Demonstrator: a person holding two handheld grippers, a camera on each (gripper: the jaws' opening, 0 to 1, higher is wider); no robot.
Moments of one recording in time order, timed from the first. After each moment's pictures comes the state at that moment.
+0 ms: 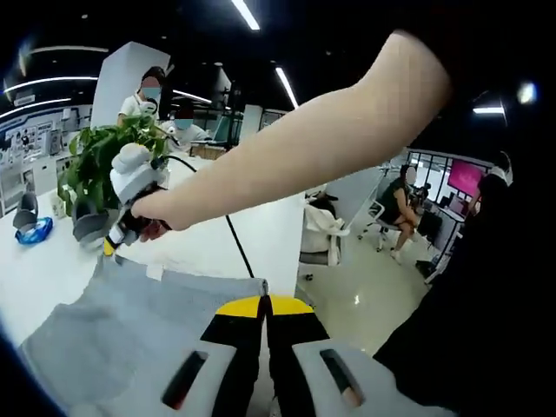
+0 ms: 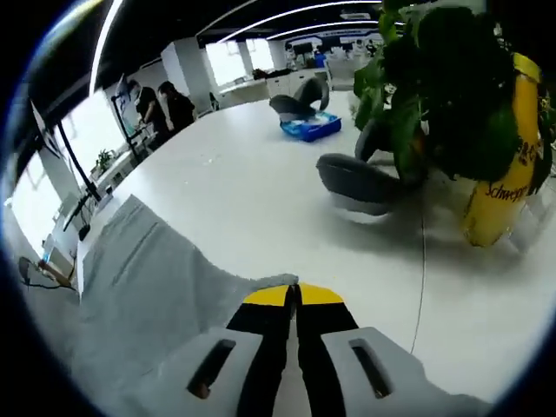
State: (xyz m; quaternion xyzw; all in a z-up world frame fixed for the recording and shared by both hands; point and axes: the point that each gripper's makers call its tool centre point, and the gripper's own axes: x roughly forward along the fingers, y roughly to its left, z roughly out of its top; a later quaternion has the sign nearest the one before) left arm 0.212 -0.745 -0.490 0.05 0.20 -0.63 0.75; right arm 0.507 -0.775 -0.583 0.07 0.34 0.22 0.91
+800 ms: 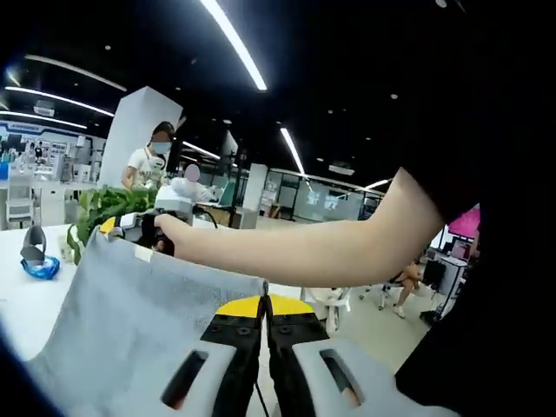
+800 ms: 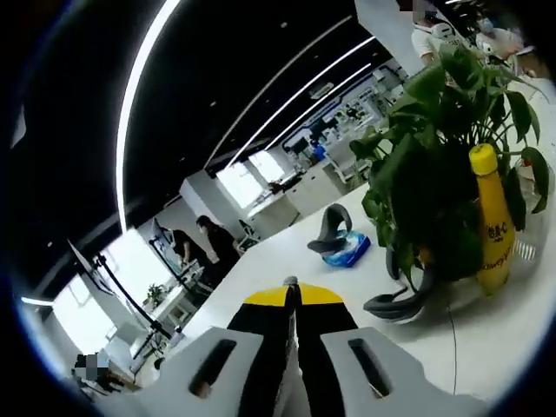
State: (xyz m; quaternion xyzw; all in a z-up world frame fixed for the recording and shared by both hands) left arm 0.225 -0.746 -0.377 -0.05 0.08 -0.62 0.78; right arm 0.529 -0.783 -0.417 0.29 0.15 0.25 0.91
